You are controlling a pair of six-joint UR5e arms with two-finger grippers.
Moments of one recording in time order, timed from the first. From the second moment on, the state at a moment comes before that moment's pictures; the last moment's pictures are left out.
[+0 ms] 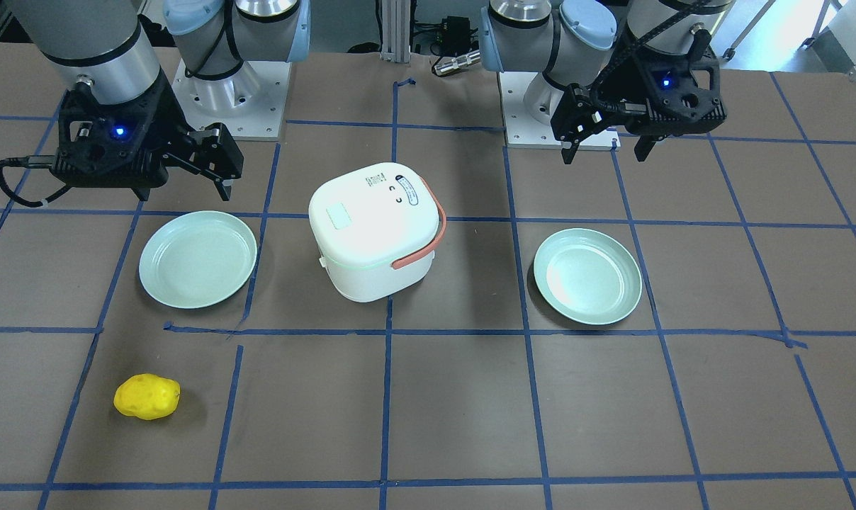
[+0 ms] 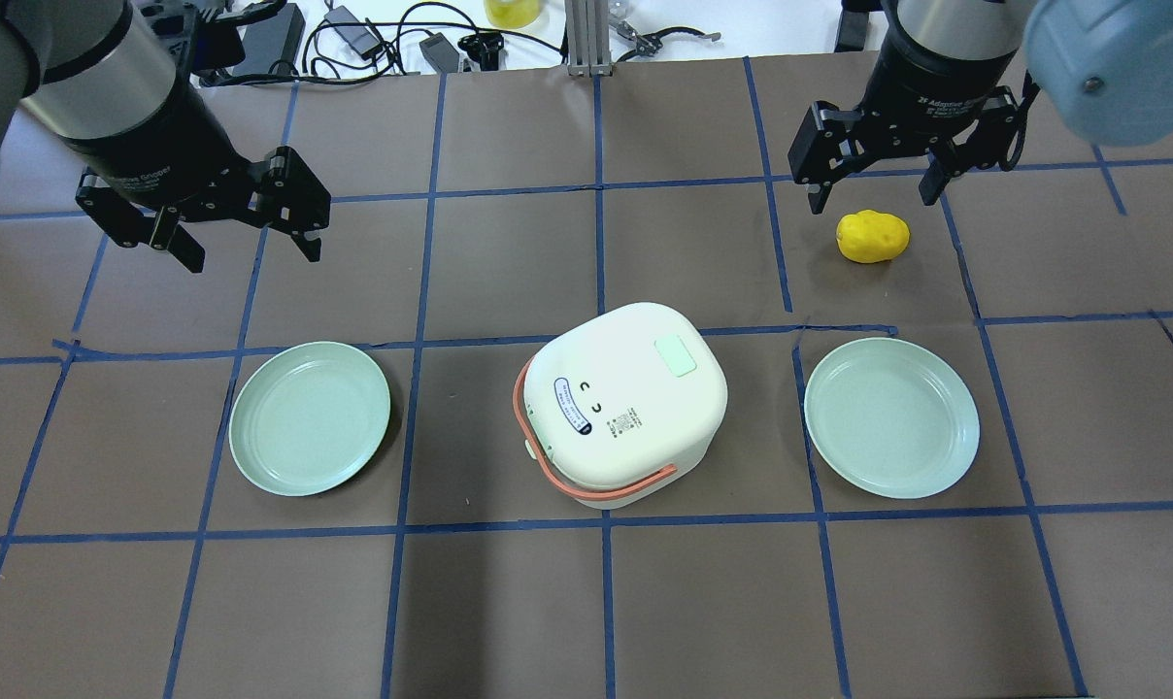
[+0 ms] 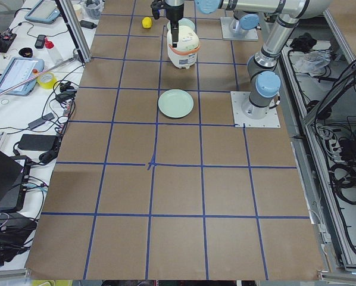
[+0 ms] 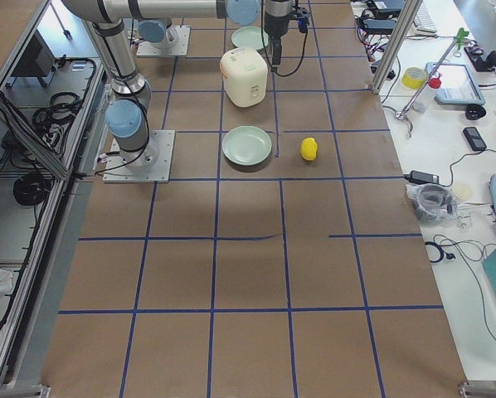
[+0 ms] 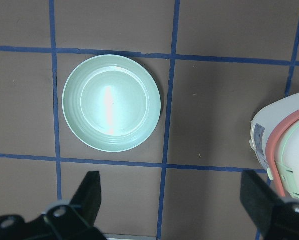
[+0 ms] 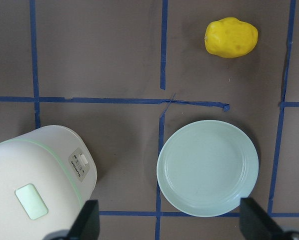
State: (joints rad) left arm -1.55 -1.49 -1.59 -1.62 1.59 -0.05; right arm 1.59 -1.52 1.52 -1.56 -1.58 -0.01
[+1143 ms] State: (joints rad) left arm -1.55 -1.49 -1.59 -1.62 1.59 -0.05; right arm 1.59 -1.52 1.52 -1.56 -1.57 0.00
